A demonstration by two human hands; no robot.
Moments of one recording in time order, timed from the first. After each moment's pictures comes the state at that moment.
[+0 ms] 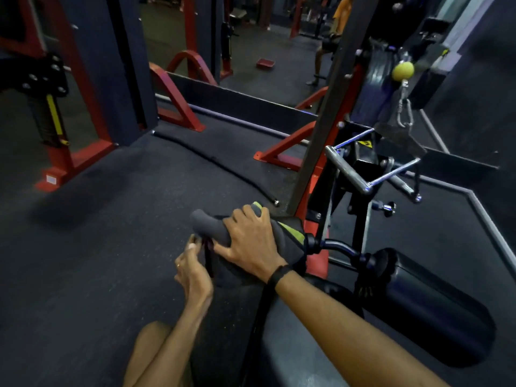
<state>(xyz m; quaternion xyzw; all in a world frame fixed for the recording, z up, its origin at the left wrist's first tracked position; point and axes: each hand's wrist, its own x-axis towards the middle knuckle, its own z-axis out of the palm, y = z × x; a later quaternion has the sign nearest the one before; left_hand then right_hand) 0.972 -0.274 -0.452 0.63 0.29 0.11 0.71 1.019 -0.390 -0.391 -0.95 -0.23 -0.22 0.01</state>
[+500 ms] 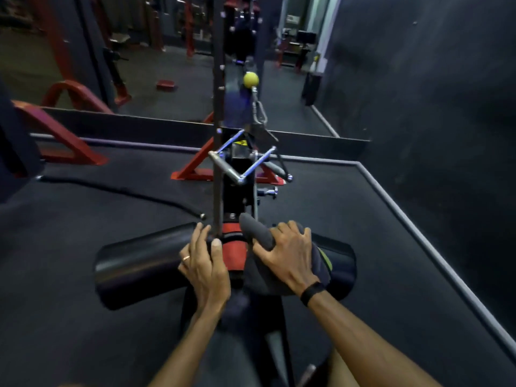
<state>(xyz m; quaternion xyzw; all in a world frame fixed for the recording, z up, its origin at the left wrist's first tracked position) 0.925 -0.467 -0.383 0.79 -0.01 0.18 0.58 0.904 -0.626 -0.368 -0.95 0.12 -0.28 0.03</state>
